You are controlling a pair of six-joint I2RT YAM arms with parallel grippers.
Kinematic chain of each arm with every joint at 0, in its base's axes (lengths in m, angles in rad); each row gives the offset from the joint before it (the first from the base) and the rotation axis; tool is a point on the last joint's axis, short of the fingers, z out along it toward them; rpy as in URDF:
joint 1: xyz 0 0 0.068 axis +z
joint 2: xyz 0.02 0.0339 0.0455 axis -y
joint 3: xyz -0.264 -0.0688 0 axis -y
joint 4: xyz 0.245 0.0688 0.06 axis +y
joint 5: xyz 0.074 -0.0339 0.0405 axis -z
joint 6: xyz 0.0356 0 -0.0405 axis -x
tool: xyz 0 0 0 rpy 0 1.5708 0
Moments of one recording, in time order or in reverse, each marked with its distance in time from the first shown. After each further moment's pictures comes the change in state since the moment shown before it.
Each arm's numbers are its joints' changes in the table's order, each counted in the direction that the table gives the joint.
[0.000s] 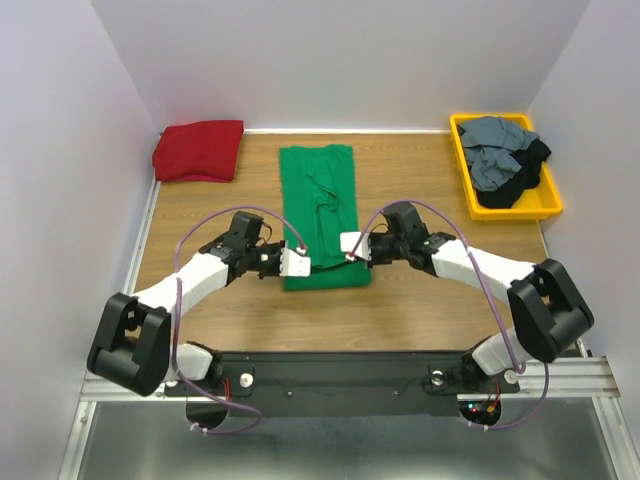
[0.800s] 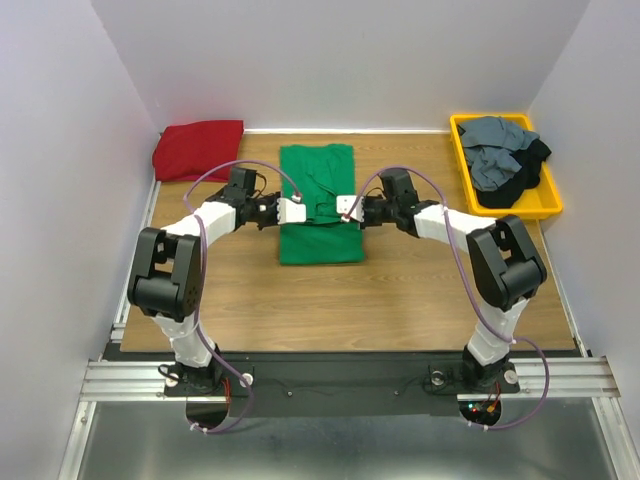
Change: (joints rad) left arm 0.171 -0.438 0.405 -0.074 0.045 -0.092; right arm -0.150 -0.364 0.308 -0.148 -0.104 0.121
